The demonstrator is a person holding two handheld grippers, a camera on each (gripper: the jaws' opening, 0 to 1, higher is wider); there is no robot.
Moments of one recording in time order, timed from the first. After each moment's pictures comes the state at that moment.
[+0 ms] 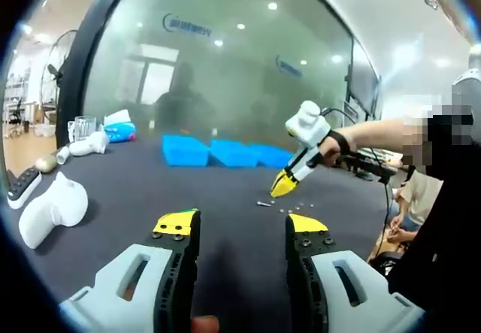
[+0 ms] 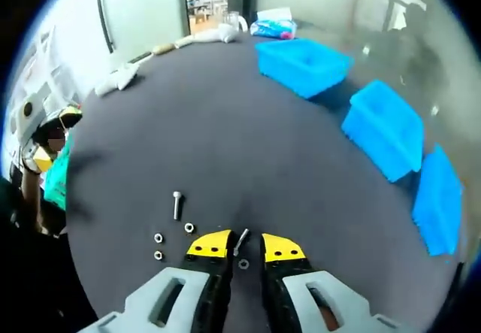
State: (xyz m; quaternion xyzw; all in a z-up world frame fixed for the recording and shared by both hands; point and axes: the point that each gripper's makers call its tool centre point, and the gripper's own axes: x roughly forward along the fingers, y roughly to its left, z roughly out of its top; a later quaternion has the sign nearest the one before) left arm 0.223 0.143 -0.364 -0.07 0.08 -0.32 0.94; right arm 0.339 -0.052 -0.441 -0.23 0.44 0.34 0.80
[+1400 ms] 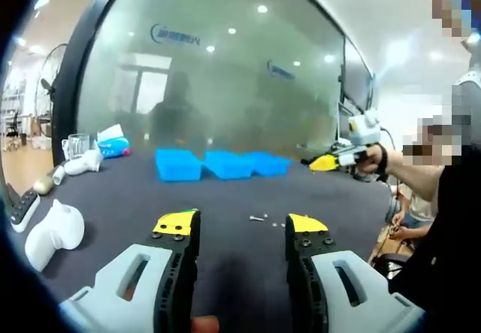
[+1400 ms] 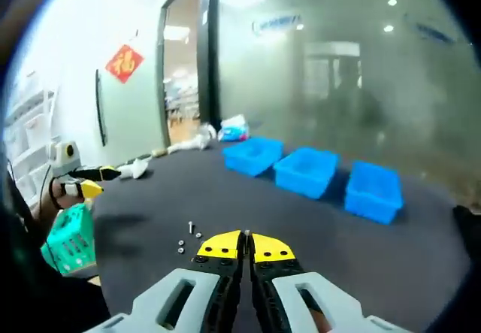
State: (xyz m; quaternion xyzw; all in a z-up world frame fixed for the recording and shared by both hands) left arm 0.224 0.125 -0.338 -0.05 0.05 -0.33 0.94; right arm 0.276 -0.146 -0.335 -0.04 0.16 0.27 0.95
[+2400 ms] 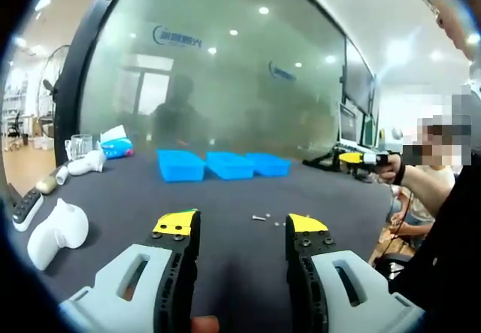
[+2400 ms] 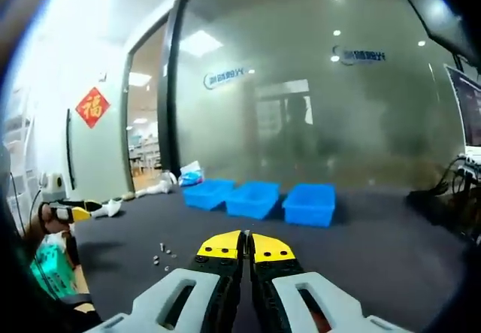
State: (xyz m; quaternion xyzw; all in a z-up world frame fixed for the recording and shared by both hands) left arm 0.223 0.133 -0.339 -0.05 0.05 -0.32 0.94; right arm 0.259 -0.233 -0.307 0.02 0.05 0.16 0.98
